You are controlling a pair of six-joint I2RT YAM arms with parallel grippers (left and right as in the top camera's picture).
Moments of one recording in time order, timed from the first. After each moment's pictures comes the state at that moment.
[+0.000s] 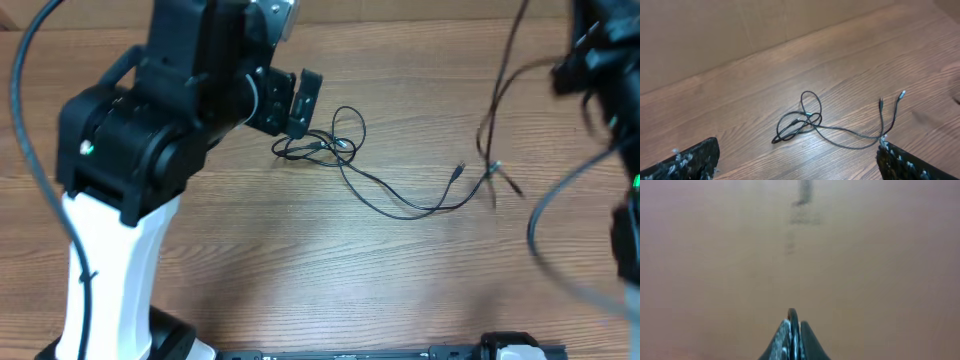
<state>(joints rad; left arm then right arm) -0.47 1.68 2.49 -1.50 -0.01 -0.05 -0.02 1.16 1.67 -0.38 -0.15 0.01</state>
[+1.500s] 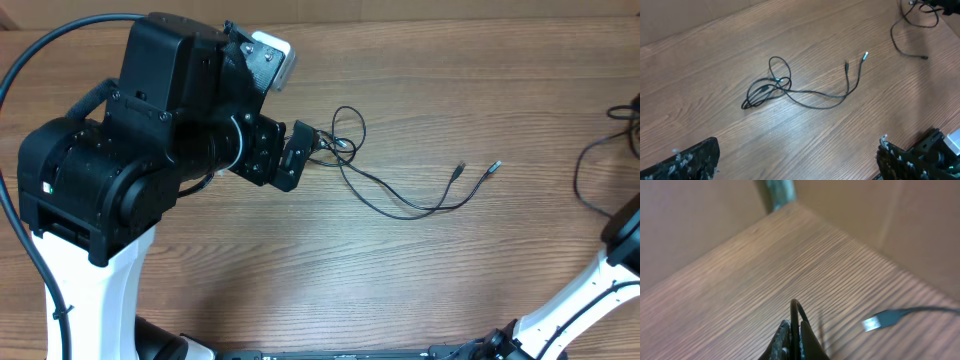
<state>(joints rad) -0.47 1.62 2.49 -1.69 0.16 -0.05 -0.69 2.27 1.66 0.06 -0.14 0.13</state>
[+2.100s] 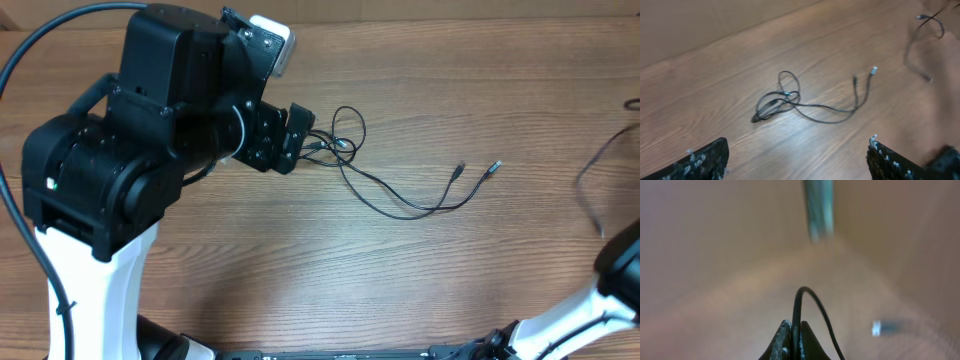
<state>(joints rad) -0.47 1.64 2.49 -1.61 0.10 -0.05 -0.66 1.95 1.65 -0.11 -0.26 0.04</state>
